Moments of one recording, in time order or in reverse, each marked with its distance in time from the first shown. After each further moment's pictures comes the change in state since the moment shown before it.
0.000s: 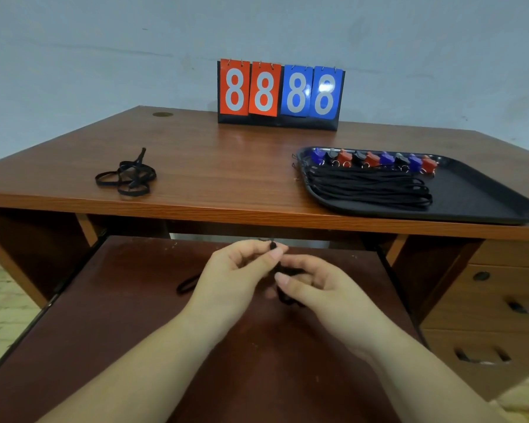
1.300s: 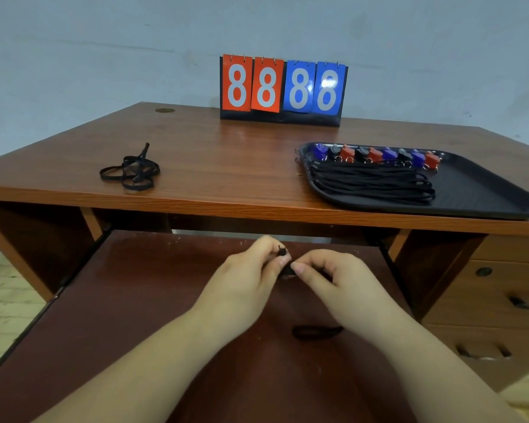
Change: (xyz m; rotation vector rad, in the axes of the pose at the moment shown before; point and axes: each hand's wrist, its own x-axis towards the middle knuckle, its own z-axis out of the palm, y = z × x) left_hand -0.001 -0.011 -0.005 0.652 -0.112 0.226; right_hand 0.004 0.006 -0.017 -0.590 0.127 -0.240
